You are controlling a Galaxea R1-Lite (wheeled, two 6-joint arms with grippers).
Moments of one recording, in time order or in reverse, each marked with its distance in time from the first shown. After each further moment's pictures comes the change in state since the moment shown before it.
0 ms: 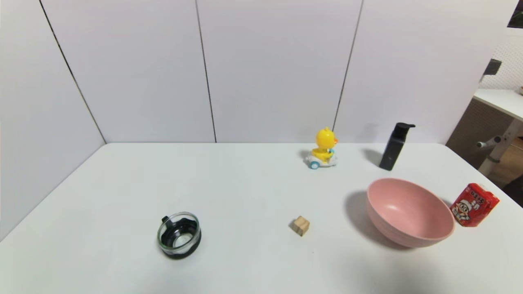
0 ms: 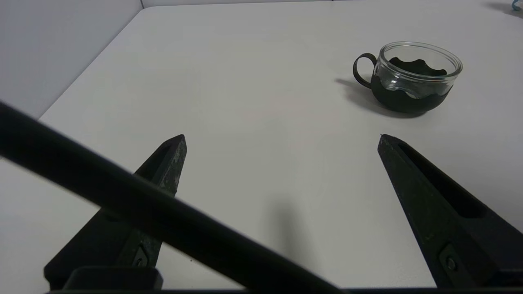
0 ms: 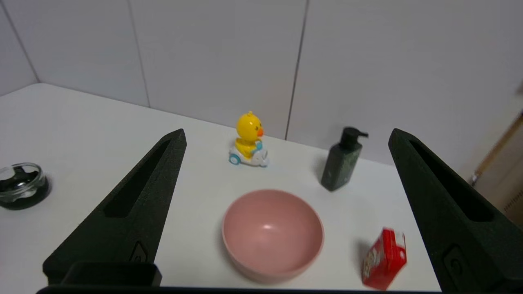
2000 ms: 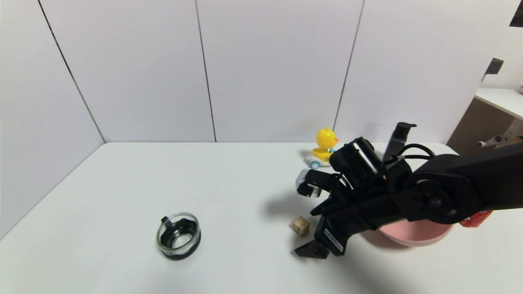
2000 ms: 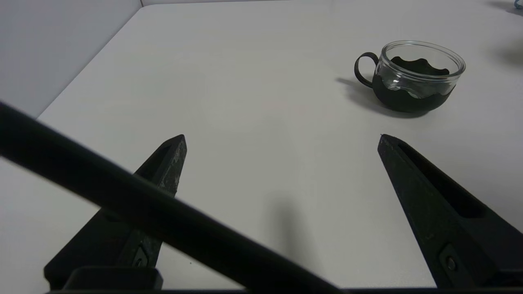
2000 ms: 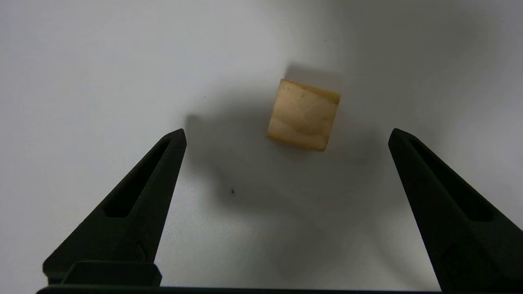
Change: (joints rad) left arm 0.000 0.000 0.000 0.000 0.000 0.000; right arm 0.483 1.161 -0.273 0.163 0.090 -0.291
